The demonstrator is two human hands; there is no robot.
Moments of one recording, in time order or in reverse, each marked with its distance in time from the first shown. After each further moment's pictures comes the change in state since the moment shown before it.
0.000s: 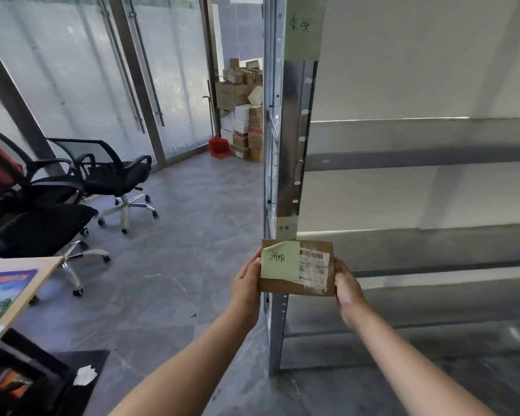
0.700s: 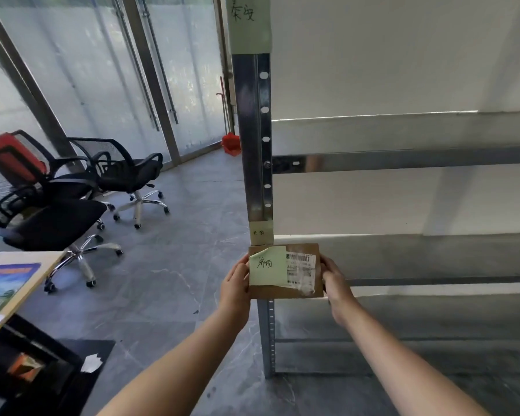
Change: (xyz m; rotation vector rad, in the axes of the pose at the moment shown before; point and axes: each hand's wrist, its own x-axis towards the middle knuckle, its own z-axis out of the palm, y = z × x) left_hand 0.023 -0.022 0.052 -0.025 0.169 -0.015; right_hand 0.045 -0.015 -0.047 -0.011 -0.139 0.014
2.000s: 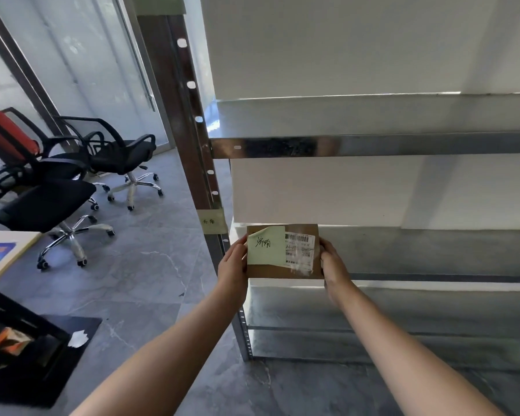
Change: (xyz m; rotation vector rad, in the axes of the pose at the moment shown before) left_hand 0.007 -0.029 0.111 -0.080 0.090 -0.046; right_hand 0.066 -0.003 -0.098 0.018 0.011 -0.004
